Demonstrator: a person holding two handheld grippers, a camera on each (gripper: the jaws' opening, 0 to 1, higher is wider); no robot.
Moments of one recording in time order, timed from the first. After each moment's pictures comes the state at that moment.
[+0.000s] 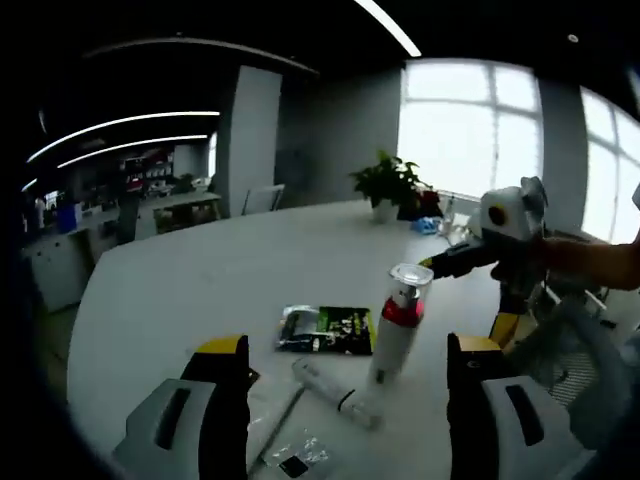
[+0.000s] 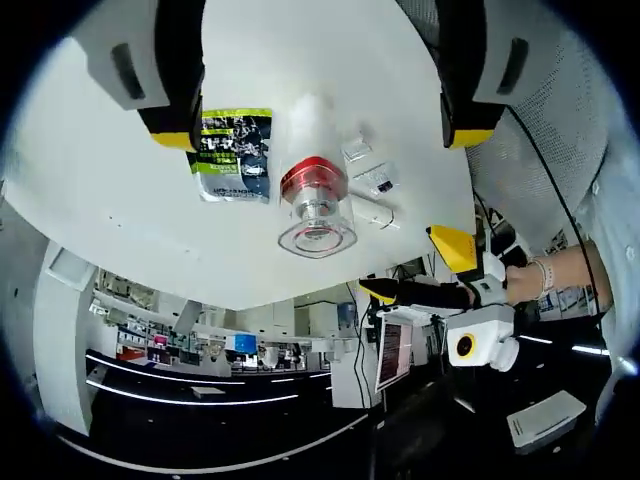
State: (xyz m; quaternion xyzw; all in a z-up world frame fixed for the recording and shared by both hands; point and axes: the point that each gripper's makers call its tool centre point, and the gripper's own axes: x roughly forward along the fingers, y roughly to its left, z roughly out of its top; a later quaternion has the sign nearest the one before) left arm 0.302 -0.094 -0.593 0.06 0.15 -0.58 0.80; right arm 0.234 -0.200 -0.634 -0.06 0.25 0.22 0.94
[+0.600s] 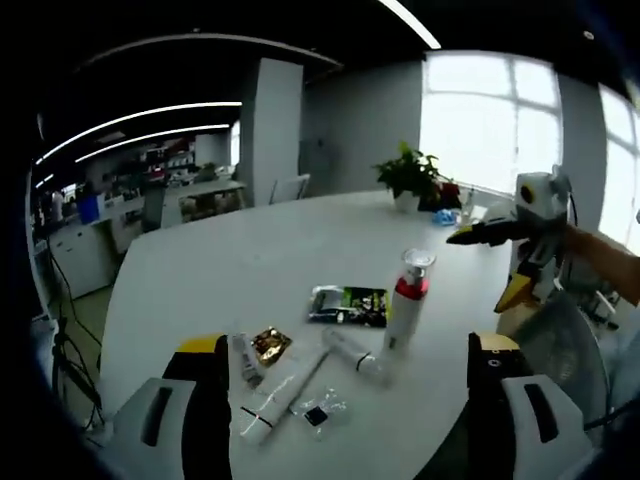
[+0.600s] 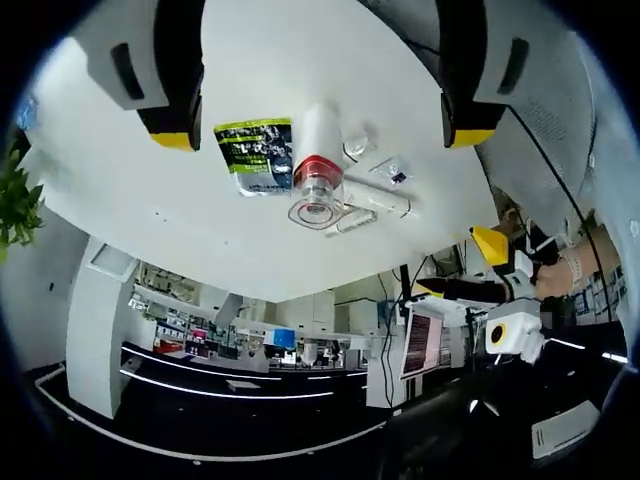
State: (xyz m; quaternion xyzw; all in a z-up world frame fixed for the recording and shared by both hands) left arm 0.292 -0.032 -0.580 0.08 0.18 -0.54 0.82; right arm 0.208 -0.196 -0.594 -0.07 0.24 0.16 0.96
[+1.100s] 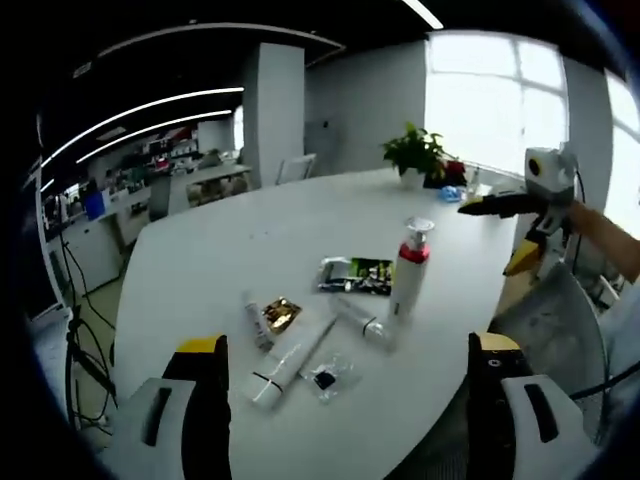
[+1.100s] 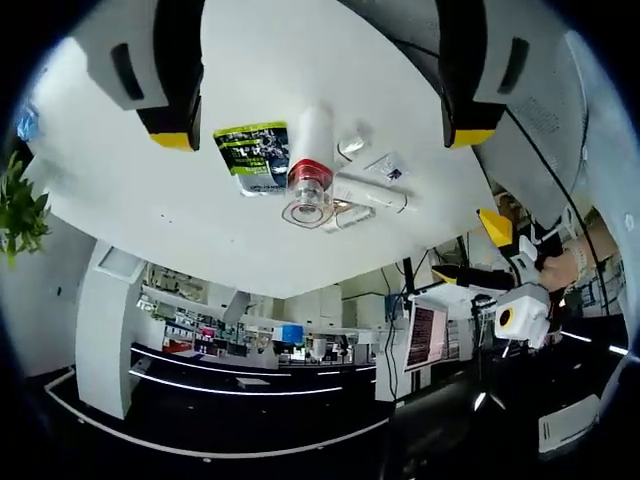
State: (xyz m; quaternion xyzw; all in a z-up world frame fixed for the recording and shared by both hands) left arm 0.286 -0.011 -0.599 0.10 0.21 -0.52 0.82; right arm 0.198 -0.195 -0.591 -0.07 0.23 0.14 0.96
